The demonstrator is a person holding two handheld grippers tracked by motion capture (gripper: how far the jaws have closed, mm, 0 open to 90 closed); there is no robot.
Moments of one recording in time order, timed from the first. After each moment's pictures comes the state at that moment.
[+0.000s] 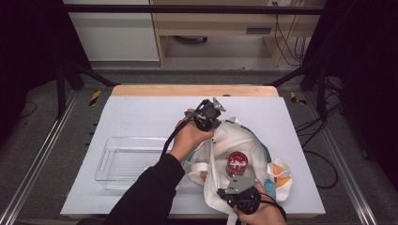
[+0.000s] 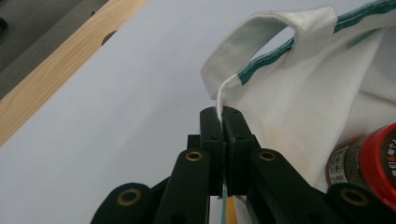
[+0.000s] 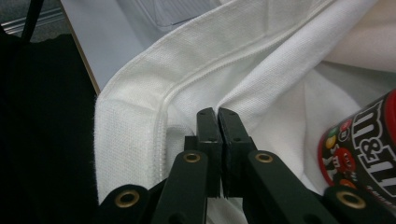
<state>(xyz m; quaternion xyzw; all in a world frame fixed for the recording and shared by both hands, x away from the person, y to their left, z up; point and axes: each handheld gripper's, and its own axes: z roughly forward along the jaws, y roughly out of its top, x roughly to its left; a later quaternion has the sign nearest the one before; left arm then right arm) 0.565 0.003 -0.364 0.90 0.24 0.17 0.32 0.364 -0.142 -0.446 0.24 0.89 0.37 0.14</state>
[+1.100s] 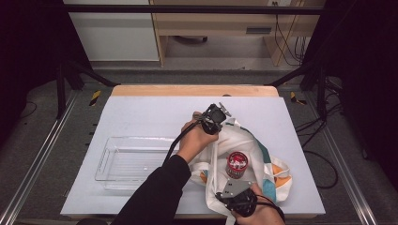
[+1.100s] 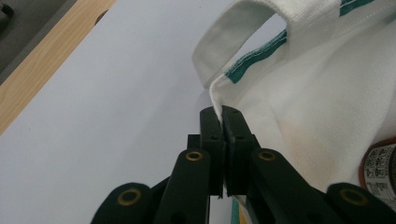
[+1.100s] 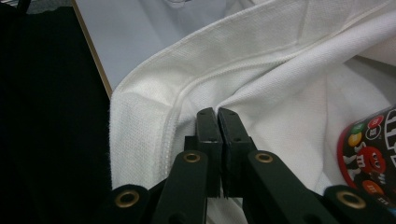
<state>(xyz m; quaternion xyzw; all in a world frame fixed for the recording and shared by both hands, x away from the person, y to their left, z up) 0.573 -0.018 -0.390 0.92 0.24 0.18 0.27 0.362 -0.134 -0.455 0.22 0.91 0.34 0.13</state>
